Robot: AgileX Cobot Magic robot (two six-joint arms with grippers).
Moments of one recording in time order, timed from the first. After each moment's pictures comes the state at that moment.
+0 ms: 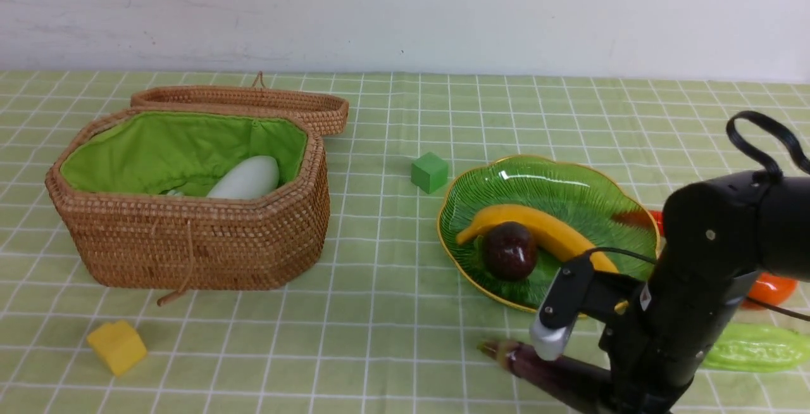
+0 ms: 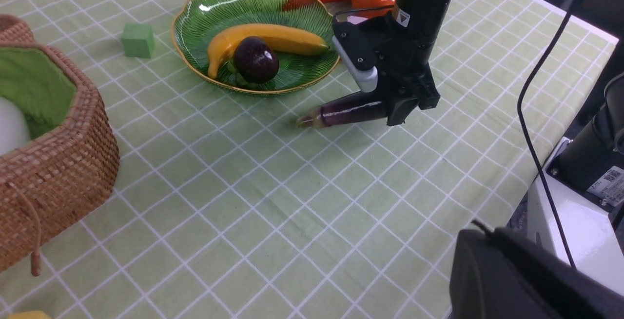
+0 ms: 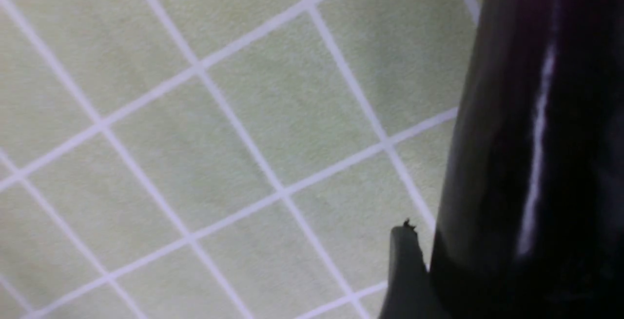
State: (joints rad) right arm 0.43 1.65 -0.97 0.18 0.92 -0.70; left arm -0.76 0.52 -1.14 -0.14 1.17 -0.05
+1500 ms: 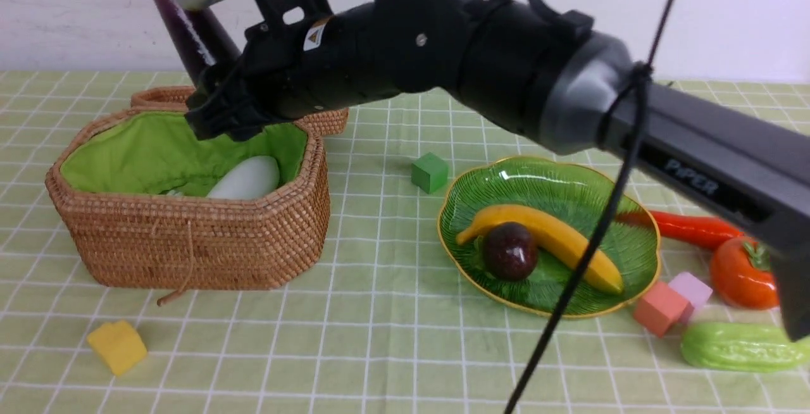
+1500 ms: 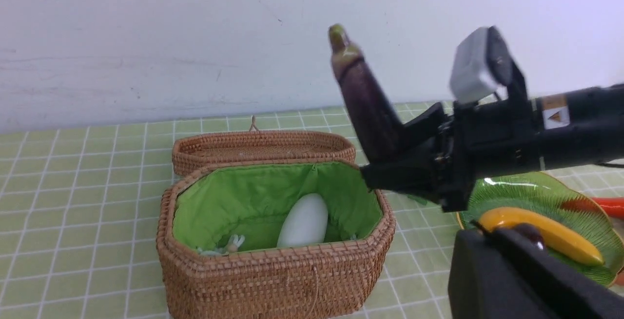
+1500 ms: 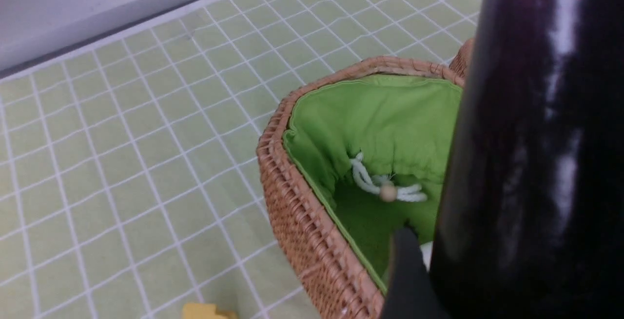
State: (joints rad) right arm 0.77 2.12 -2.07 0.43 0.49 -0.44; left arm -0.76 0.52 -1.14 0.54 1.00 -0.55
